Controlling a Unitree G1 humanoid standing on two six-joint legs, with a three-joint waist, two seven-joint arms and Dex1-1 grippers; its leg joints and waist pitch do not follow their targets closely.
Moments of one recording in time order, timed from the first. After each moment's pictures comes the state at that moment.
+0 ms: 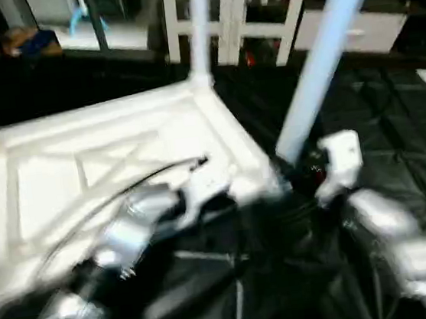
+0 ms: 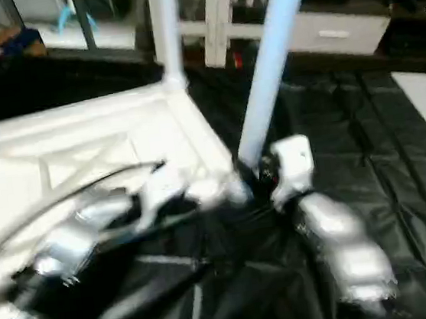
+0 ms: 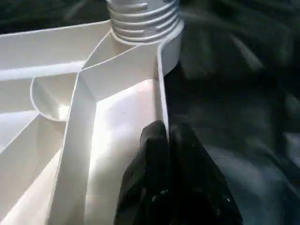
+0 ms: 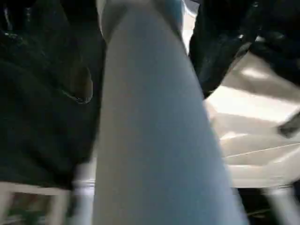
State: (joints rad) left arm -0.51 0.42 -0.44 0.24 0.01 0.23 -1.04; right arm -0.15 -0.33 0.01 -0.04 0.41 0.32 0.57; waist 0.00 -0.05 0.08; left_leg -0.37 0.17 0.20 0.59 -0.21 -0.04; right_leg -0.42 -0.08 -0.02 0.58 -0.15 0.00
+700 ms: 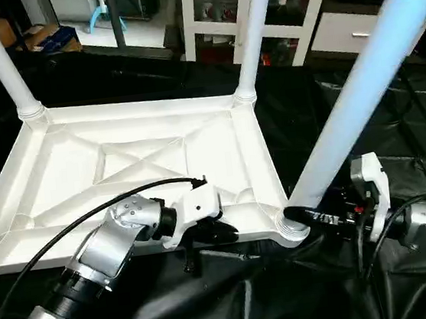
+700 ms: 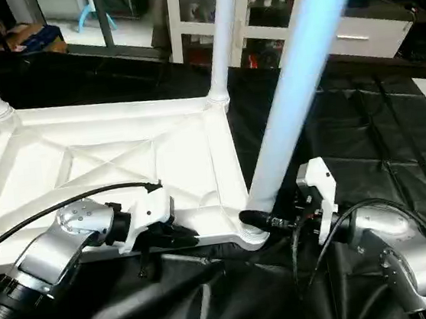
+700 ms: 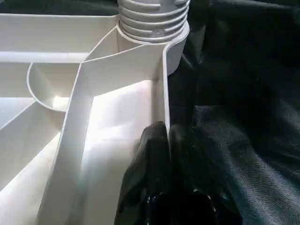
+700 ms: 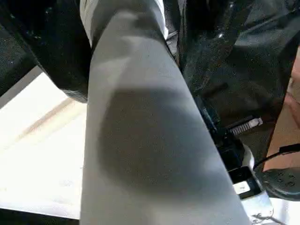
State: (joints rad) left arm -0.46 0.46 -0.44 0.18 -0.07 0.24 -1.20; right arm -0.08 -0.58 0.01 -0.07 0.53 0.36 1.03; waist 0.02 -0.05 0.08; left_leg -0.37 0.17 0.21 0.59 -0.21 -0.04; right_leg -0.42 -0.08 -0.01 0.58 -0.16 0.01
